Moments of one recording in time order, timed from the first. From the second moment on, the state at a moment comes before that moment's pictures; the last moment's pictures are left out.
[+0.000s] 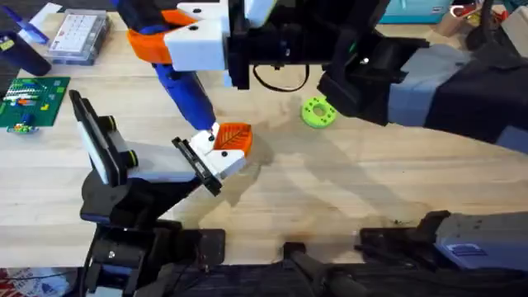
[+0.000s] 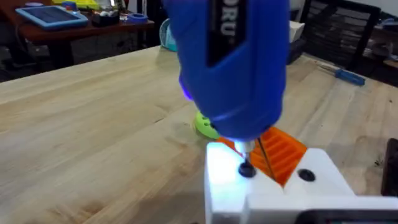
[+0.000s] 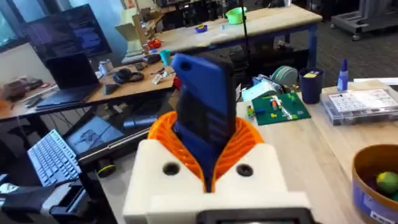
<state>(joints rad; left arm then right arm) -0.11 0.00 0.01 -0.06 0.76 -0.10 0.78 1.55 1.08 0.61 -0.80 0.31</state>
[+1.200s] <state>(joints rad) -0.11 0.00 0.01 -0.06 0.77 -0.10 0.79 1.57 1.08 0.62 -0.81 0.31</state>
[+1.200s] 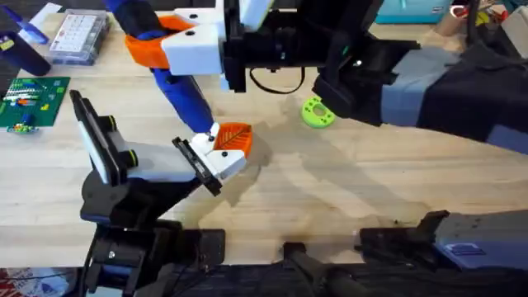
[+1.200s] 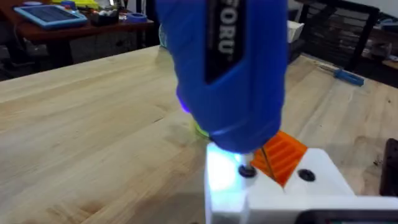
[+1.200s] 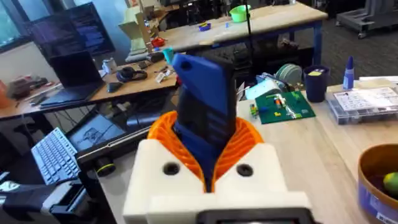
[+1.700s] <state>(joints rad) -0.11 0.00 0.01 -0.06 0.76 -0.10 0.79 1.57 1.08 0.66 -0.81 0.31</state>
